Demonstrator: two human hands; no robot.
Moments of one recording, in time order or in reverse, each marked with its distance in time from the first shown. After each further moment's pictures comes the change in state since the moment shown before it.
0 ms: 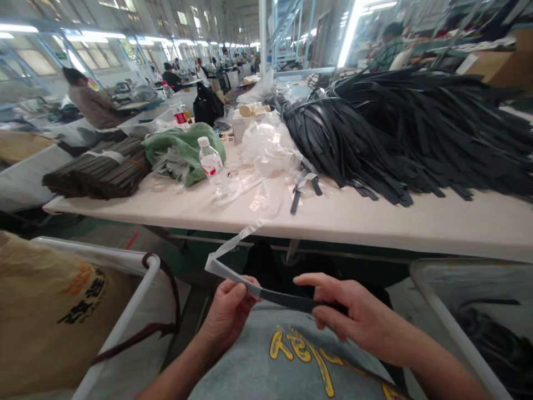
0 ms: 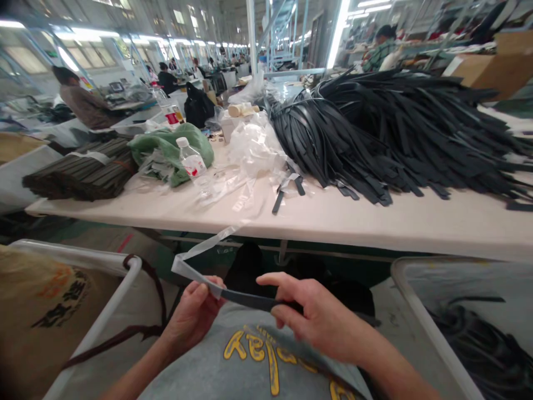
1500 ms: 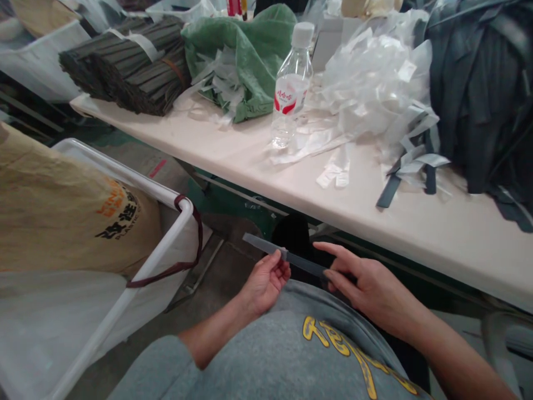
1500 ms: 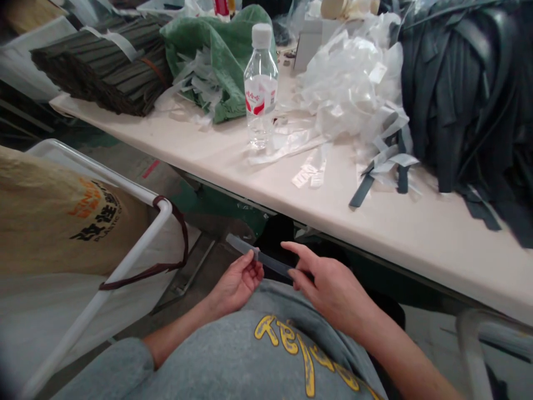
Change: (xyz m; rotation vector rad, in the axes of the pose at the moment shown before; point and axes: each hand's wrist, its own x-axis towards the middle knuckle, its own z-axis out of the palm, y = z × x) left_hand 0.047 -0.028 -0.066 -0.502 0.513 -0.303; right_hand 0.138 0.000 0.034 -0.447 -0.075 0.025
